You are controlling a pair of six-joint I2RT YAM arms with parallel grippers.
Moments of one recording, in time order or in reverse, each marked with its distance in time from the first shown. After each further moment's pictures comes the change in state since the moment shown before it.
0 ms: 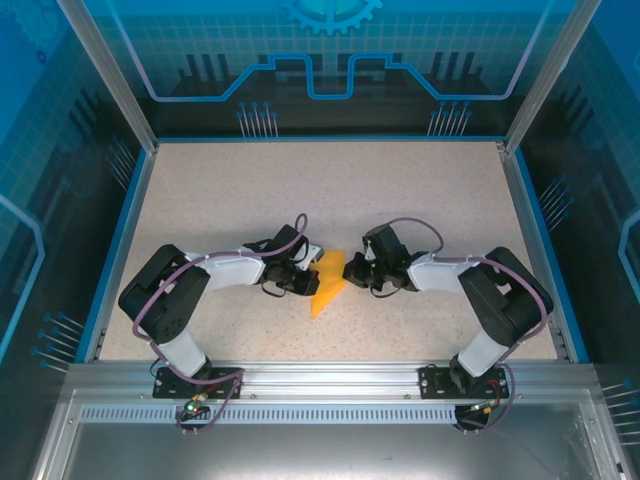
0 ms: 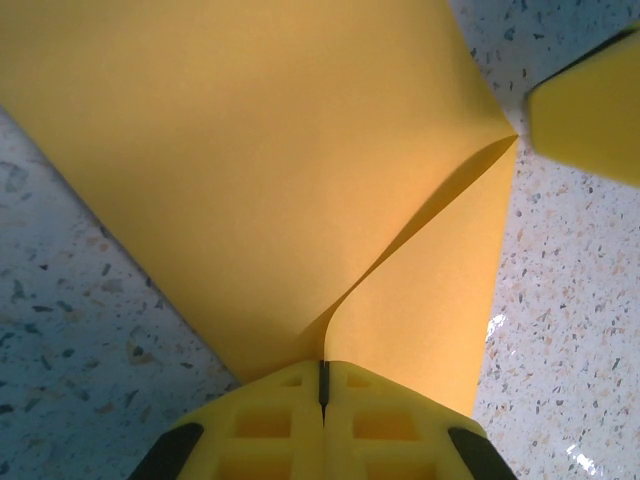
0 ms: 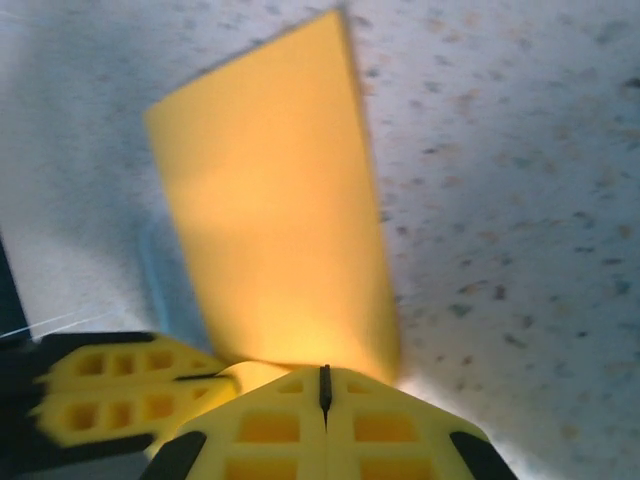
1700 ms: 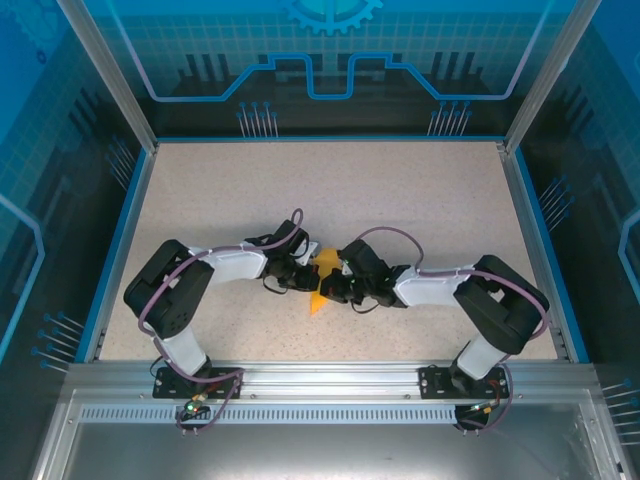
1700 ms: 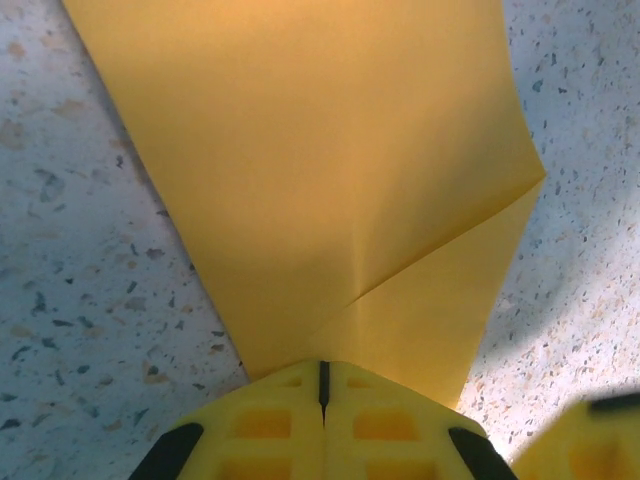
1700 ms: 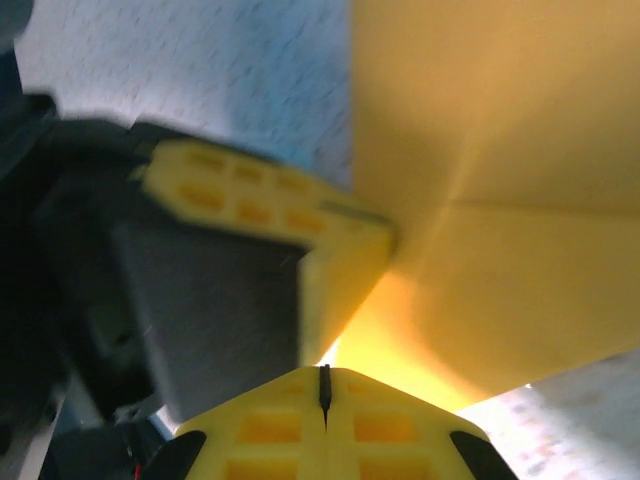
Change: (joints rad) left arm 0.025 0.040 0.047 -0.029 0.033 -0.108; right arm 0.242 0.003 -0.006 0.089 0.051 0.081
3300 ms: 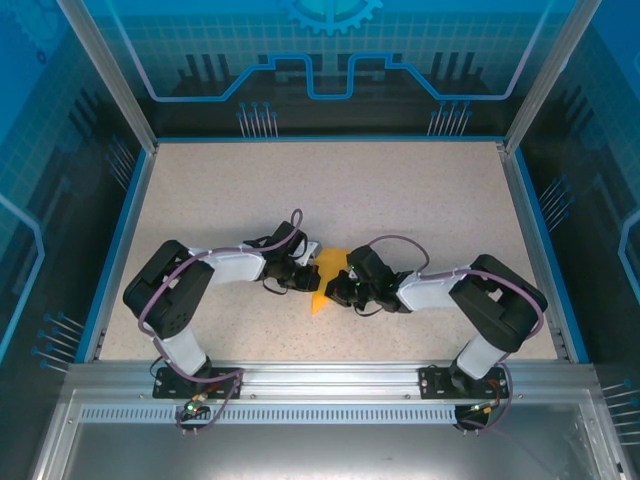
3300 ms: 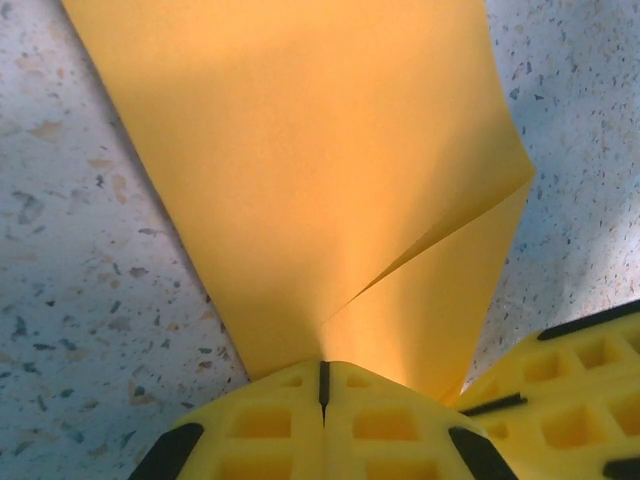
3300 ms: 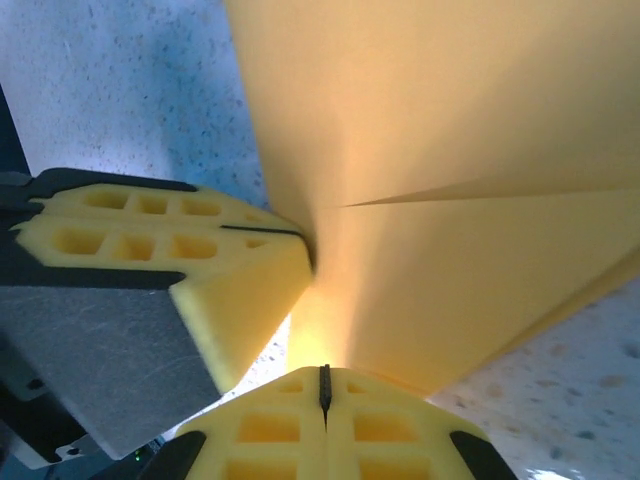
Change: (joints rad) left arm 0.005 -0.001 -0.032 0.066 0.024 0.011; right arm -0.039 0.024 -0.071 0.102 0.010 0.142
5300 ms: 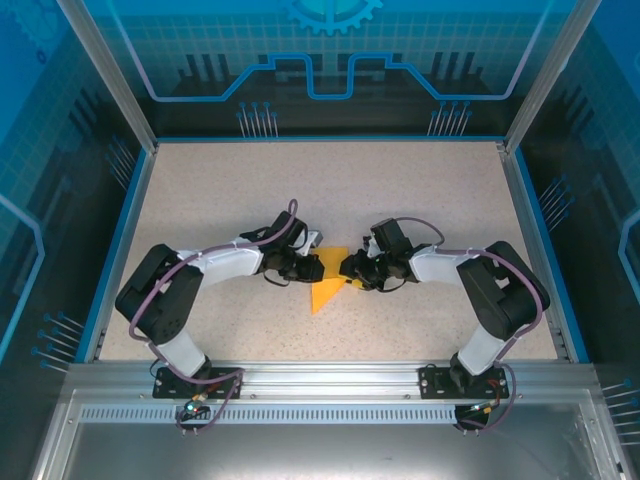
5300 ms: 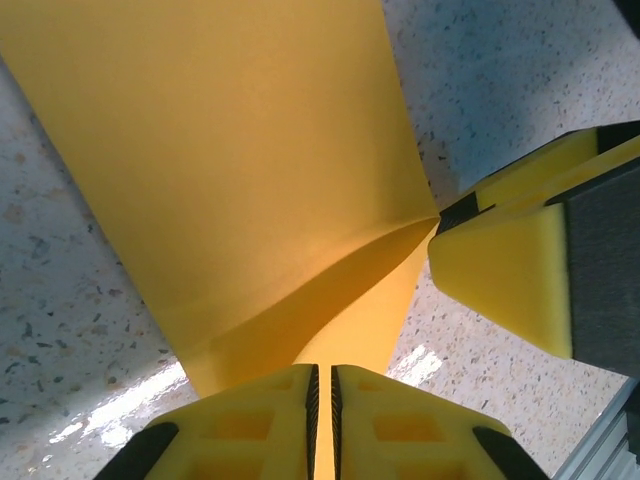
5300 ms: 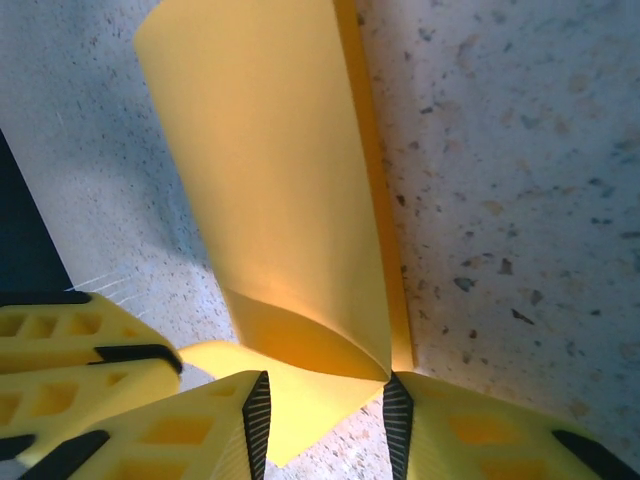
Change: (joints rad) left arm 0.008 -0.052 0.076 -0.085 0.023 -0.057; right arm -0.275 0.040 0.128 -0.267 -0.246 -0.227
